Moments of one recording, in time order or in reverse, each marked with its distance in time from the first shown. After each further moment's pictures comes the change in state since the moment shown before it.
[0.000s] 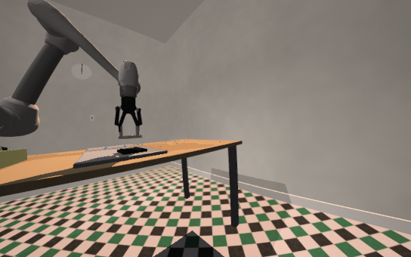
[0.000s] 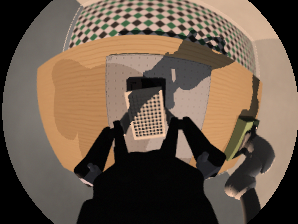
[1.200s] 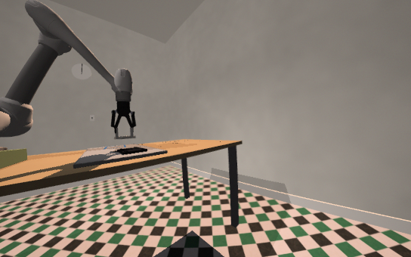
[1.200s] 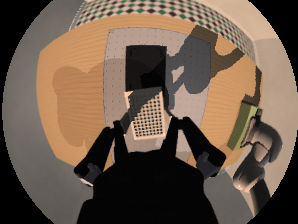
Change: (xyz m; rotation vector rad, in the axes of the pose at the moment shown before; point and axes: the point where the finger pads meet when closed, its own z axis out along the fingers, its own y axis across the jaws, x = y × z) arm -0.104 -0.008 0.003 0.002 -0.003 -0.027
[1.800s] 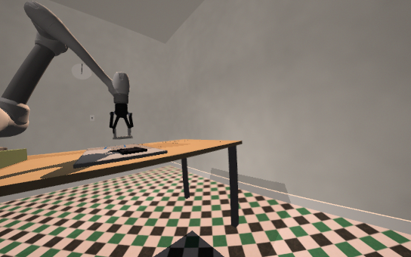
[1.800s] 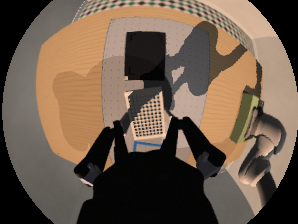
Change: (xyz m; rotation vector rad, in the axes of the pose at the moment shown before) arm -0.053 -0.005 0.002 0.000 0.000 0.000
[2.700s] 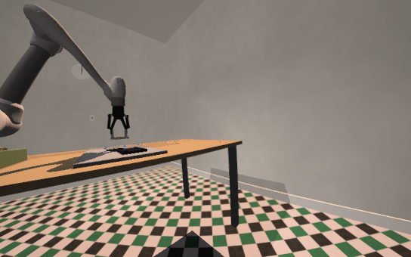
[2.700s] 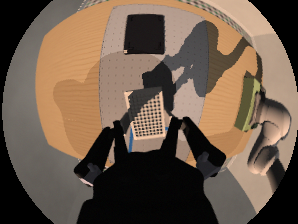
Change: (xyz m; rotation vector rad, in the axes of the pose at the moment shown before) arm -0.082 -0.008 0.002 0.000 0.000 0.000
